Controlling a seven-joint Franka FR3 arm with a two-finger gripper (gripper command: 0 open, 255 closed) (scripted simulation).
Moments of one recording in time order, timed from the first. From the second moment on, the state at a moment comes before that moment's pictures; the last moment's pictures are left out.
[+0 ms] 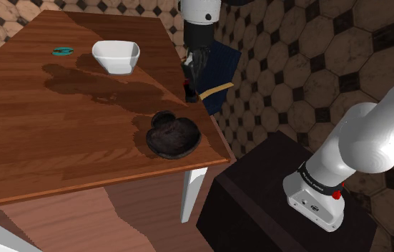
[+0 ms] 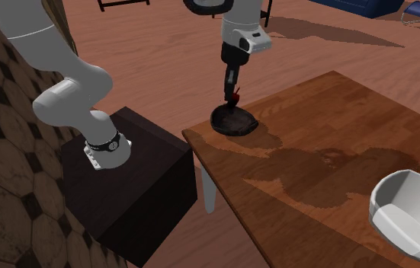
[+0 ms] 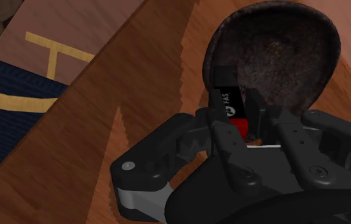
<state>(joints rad) 0.23 -0.17 0.34 -2.04 0.05 1.82 0.11</state>
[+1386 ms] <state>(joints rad) 0.28 -0.04 0.43 -2.08 0.02 1.99 0.27</state>
